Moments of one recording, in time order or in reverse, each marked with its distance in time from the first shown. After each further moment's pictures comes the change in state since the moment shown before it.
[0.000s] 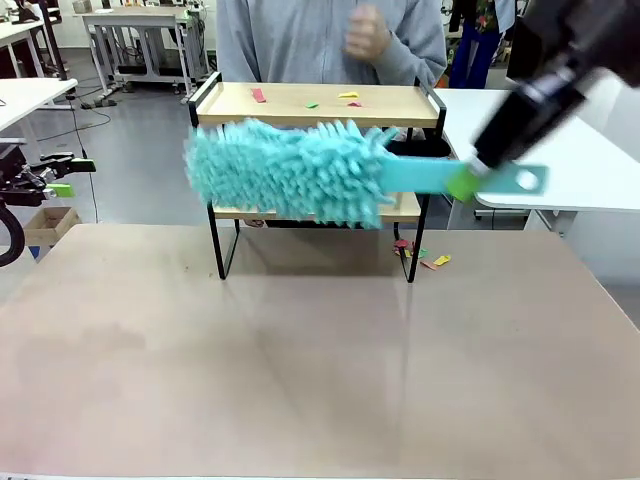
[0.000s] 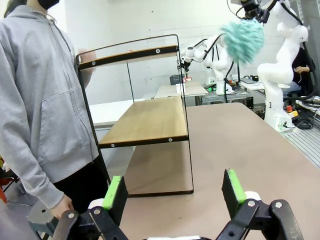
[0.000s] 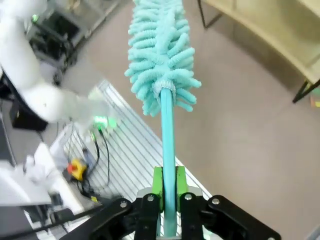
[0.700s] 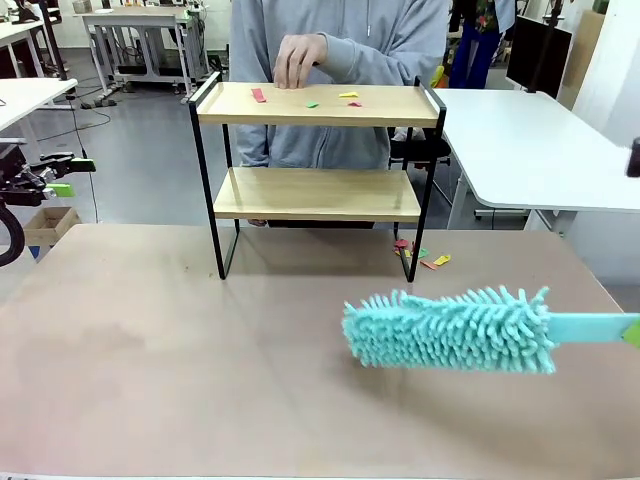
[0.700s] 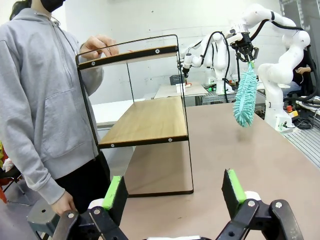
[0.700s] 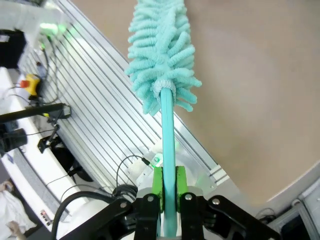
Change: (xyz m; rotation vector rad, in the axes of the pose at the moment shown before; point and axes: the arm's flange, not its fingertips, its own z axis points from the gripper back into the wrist) left arm 0.000 0.000 0.000 0.000 0.000 0.000; right arm -0.159 -0.156 -0.020 -0.019 0.360 0.052
